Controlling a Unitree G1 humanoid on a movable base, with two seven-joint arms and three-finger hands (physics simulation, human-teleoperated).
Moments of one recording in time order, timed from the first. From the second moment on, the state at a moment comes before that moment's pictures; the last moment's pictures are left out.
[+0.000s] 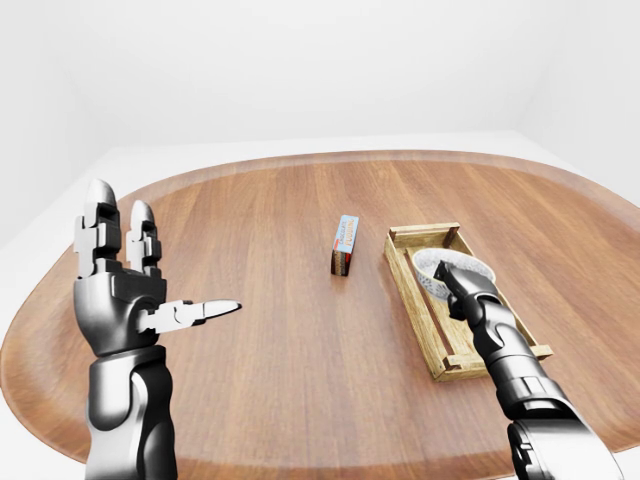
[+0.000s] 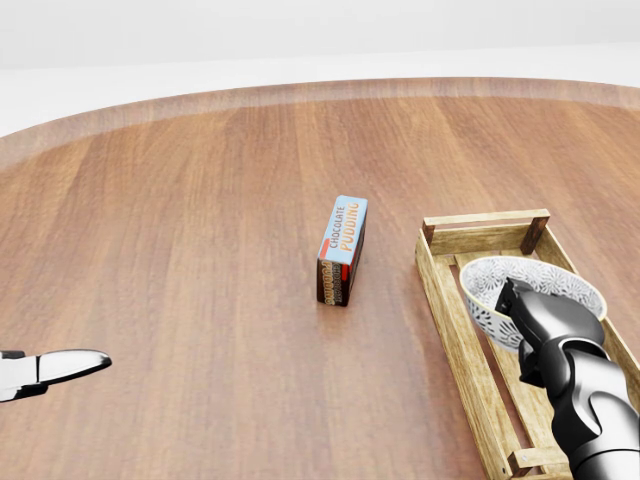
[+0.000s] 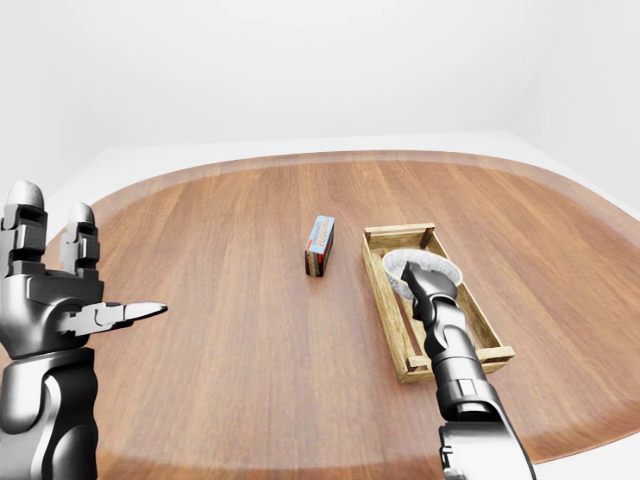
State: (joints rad) left arm 0.03 0.07 0.30 -0.61 -0.29 0.09 -0.04; right arm -0.49 -0.38 -0.05 0.80 -1.05 0.09 0.11
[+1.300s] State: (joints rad) left arm 0.04 0.06 0.29 -0.61 -0.29 0.09 -0.04; right arm -0.39 -0.34 -0.06 0.40 -1.31 0.09 0.46
